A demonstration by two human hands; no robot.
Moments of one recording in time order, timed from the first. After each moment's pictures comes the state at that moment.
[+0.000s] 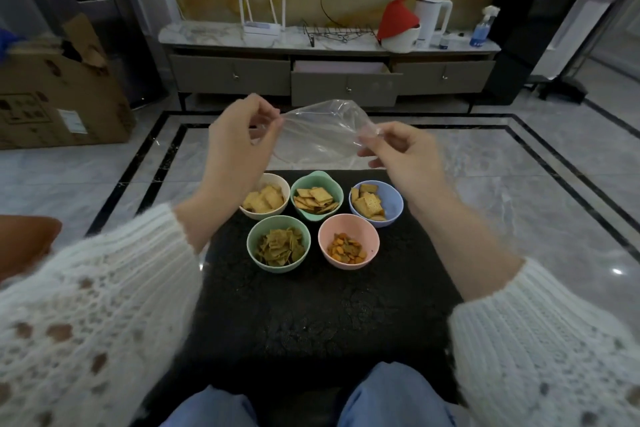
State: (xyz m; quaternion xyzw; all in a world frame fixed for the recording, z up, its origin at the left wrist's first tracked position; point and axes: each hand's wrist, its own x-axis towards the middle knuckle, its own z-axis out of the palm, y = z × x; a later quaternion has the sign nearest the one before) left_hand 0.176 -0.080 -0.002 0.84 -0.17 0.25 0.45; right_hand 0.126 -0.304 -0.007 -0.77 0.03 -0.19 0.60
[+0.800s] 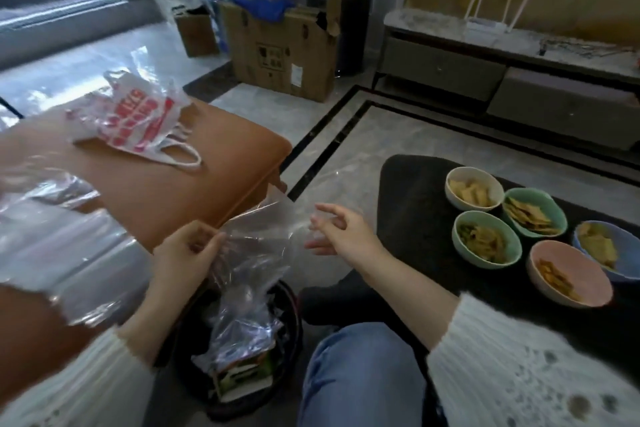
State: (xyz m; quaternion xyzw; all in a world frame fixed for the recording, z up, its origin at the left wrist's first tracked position) left_hand -0.094 0.281 -0.135 0.83 0.28 0.21 0.43; right_hand 0.037 0.057 -0.106 -0.72 -0.08 0.30 0.62
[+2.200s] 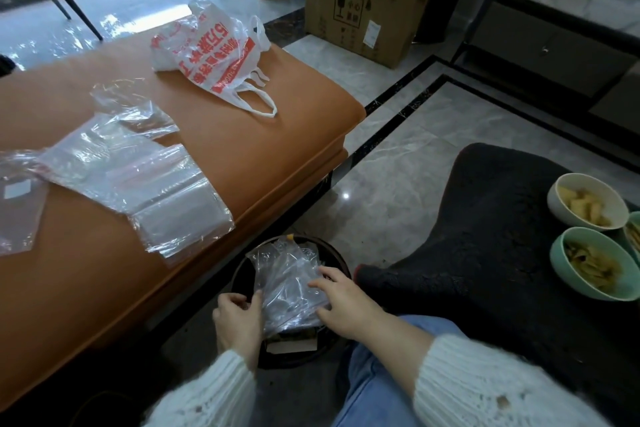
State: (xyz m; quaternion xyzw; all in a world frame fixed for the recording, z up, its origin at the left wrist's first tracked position) left_hand -0.184 0.253 -0.294 0.62 0.65 0.11 0.43; right_hand -0.048 0.116 -0.244 -0.83 -0.40 0.36 0.15
